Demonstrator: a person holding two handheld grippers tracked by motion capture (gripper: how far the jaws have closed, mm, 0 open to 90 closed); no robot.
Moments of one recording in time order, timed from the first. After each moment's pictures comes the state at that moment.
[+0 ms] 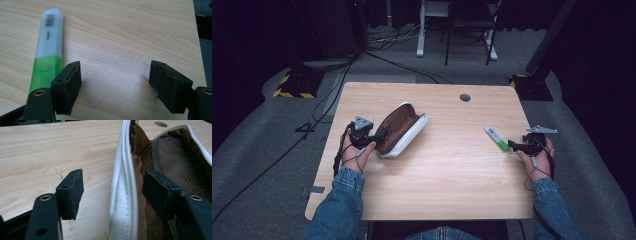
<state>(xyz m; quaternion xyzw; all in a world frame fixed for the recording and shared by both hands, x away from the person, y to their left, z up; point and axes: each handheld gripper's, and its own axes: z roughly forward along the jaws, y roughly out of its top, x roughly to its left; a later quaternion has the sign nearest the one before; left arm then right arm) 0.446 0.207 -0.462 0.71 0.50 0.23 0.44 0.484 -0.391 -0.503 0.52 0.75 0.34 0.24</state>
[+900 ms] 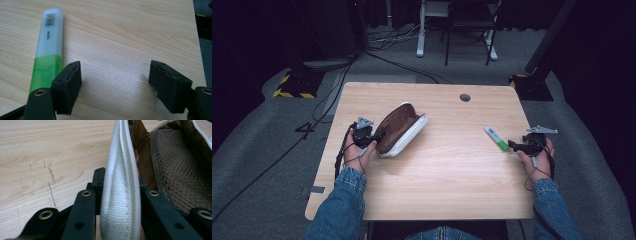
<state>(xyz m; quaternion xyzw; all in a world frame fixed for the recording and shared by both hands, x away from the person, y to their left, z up) 0.454 0.207 -0.473 0.72 0.50 0.18 0.44 0.484 -0.391 -0.503 0.52 0.74 0.34 0.24</state>
